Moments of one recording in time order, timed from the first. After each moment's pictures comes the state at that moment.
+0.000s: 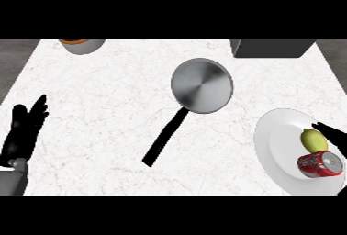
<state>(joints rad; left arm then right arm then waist) -0.12 0.44 0.04 -1.30 0.02 0.14 0.23 0.11 -0.75 0.06 -1.73 0.54 0.42 0.30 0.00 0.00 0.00</state>
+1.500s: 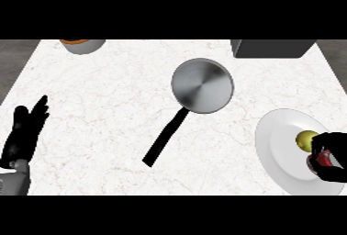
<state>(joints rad) -0.11 0.36 0.14 -1.34 -0.09 0.06 0.26 0.01 -0.58 0.00 -1.47 0.93 0.33 0.06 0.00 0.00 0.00</state>
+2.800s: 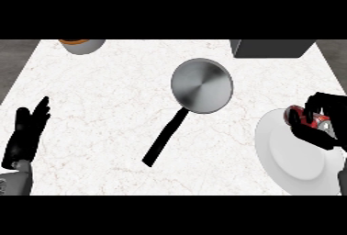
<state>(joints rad) -0.11 0.32 0.18 -1.32 -0.13 0.04 0.23 -0.14 -0.36 -0.13 -1.70 0.86 0.09 -0.02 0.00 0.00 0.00</state>
